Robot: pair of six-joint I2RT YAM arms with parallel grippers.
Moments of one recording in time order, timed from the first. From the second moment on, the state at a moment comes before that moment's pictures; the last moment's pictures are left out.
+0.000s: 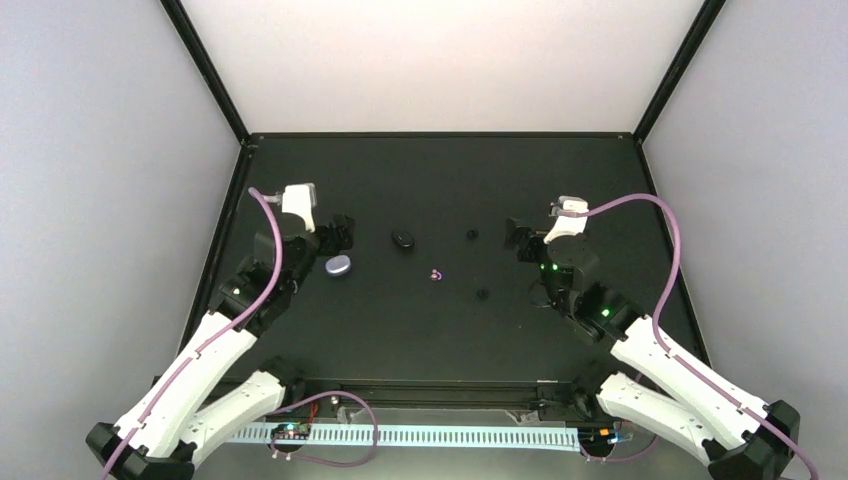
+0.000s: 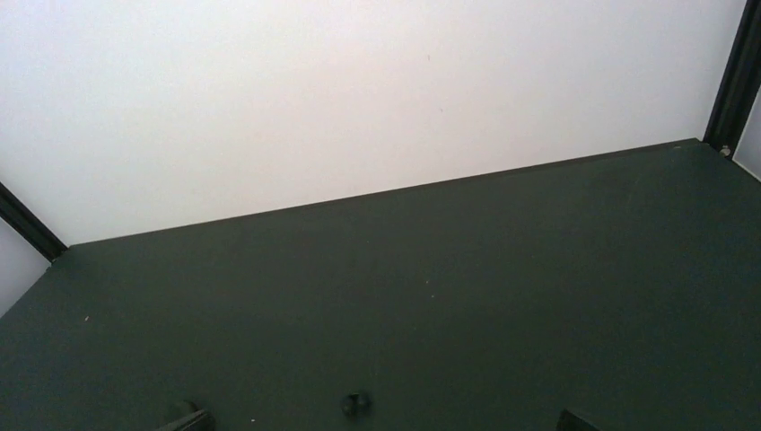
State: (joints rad) left arm -0.49 0.79 0.86 -0.44 -0.34 -0.37; right arm 0.74 0.80 0.69 -0.14 0.62 0.42
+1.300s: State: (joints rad) left arm -0.23 1.38 0.82 -0.58 -0.12 -0.66; right arm 0.74 0.91 0.74 -0.16 0.18 0.36
